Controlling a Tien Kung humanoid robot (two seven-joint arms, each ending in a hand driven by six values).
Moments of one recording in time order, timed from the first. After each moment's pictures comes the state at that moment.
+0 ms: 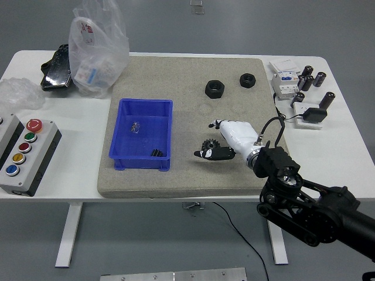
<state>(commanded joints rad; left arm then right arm) 0.02 0.10 -1.53 -0.18 1.25 0.10 0.14 0.54 -0.26 0.58 1.28 -2.00 -0.13 -0.48</state>
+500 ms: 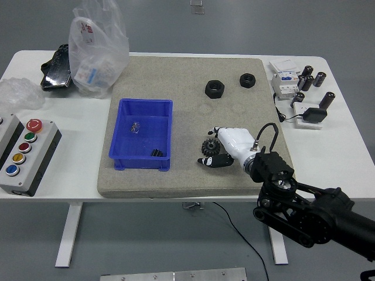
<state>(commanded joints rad) 0.02 0.10 -1.52 -0.18 1.24 0.10 0.14 0.57 -0.24 0.49 1.22 -1.97 -0.19 -0.47</state>
